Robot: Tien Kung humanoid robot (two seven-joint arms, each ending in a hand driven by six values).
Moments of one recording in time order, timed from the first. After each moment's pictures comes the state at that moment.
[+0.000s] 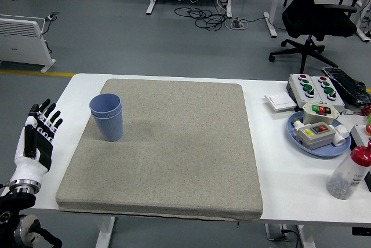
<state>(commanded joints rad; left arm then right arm) -0.12 0.01 -1.67 -1.38 1.03 0.00 -0.14 0.14 -0.11 1.28 0.18 -1.24 0.03 -0.27</state>
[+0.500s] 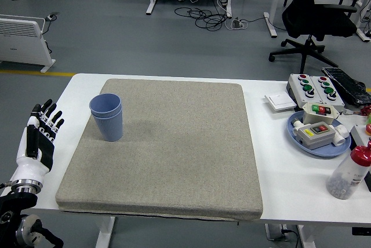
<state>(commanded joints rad) -0.13 0.00 -1.67 -1.37 1.03 0.00 -0.15 0.14 -0.11 1.28 0.18 -1.24 0.04 -0.27</state>
